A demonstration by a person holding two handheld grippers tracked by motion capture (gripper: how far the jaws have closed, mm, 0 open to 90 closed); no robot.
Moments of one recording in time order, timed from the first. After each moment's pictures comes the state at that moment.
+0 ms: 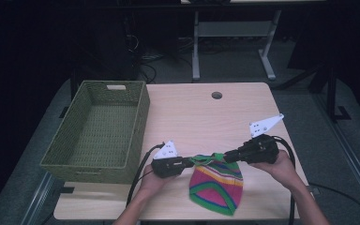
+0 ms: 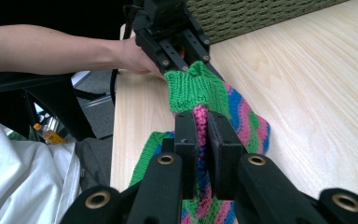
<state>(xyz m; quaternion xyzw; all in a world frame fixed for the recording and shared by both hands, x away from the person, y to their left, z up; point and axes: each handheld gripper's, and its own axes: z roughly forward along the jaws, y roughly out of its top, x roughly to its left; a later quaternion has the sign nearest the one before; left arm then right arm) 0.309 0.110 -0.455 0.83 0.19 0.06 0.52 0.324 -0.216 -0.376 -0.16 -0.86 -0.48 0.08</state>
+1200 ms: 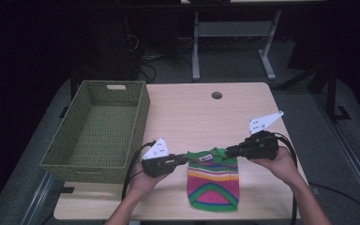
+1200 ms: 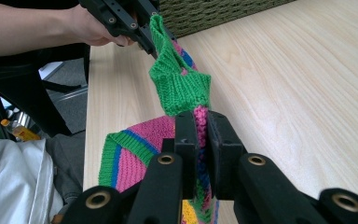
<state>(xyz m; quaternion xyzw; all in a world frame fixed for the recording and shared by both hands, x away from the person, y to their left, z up) 0.297 0.129 -0.421 0.83 0.19 0.09 0.52 0.331 -0.216 -0.372 -0.18 -0.87 -0.46 0.04</state>
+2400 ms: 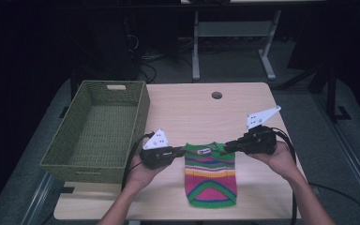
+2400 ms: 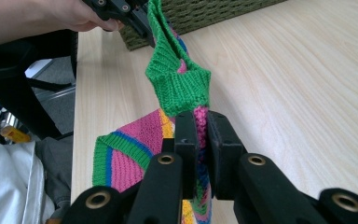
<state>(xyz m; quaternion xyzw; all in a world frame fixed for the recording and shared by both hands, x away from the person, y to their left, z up) 0.312 0.130 -0.398 0.84 0.20 0.10 0.49 0.341 -0.212 -0.363 -0.19 -0.87 -0.45 0.03</state>
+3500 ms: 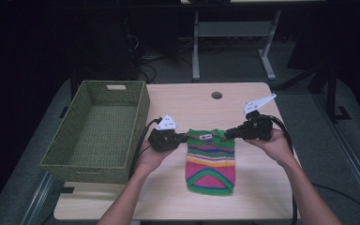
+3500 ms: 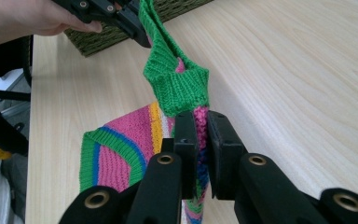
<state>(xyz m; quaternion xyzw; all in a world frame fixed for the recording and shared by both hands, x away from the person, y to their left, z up) 0.363 0.110 -0.404 0.85 0.25 0.11 0.45 0.388 -0.217 -0.369 -0.25 -0.87 -0.42 0.02</state>
